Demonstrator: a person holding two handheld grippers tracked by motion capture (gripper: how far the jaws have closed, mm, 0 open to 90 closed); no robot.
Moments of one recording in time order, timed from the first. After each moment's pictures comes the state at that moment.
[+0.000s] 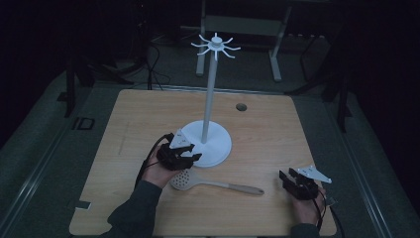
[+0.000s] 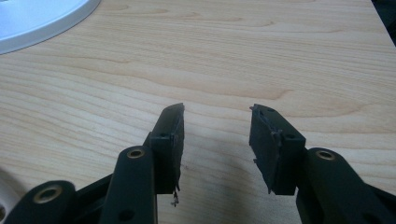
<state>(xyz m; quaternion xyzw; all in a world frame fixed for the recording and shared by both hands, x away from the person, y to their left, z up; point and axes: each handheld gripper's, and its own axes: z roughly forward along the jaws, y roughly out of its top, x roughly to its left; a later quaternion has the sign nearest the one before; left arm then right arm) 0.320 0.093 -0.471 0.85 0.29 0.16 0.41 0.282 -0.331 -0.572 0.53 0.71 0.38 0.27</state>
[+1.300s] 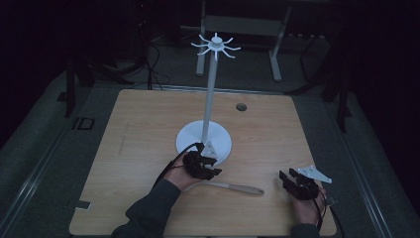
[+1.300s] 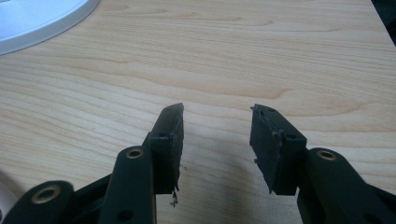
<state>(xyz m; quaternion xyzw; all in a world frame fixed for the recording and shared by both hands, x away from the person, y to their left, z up) 0.325 0.031 -0.500 0.91 0.20 0.08 0.35 0.282 -0.332 -0.572 0.53 0.71 0.38 0.27</state>
